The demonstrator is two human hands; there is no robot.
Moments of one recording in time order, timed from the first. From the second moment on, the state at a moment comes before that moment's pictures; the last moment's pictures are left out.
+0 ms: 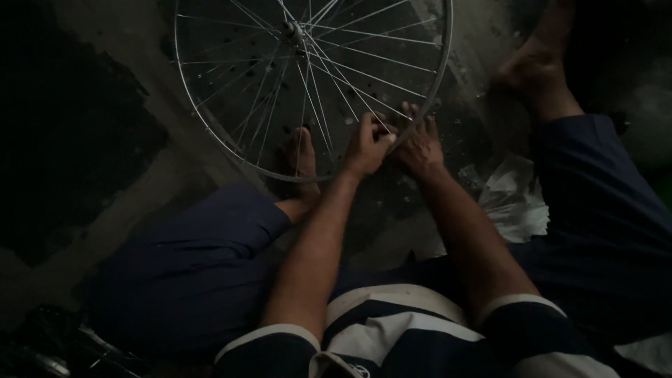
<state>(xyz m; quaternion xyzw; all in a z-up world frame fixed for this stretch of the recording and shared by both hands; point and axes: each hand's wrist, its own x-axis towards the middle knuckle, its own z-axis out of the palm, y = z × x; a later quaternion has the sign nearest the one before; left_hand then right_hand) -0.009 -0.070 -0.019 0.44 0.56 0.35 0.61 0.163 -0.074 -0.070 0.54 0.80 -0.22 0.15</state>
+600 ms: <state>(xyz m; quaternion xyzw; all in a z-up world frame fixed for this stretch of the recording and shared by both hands) 0.018 -0.076 -0.028 0.46 0.66 0.27 0.53 0.376 -0.124 -0.169 0.84 0.32 -0.38 -0.22</state>
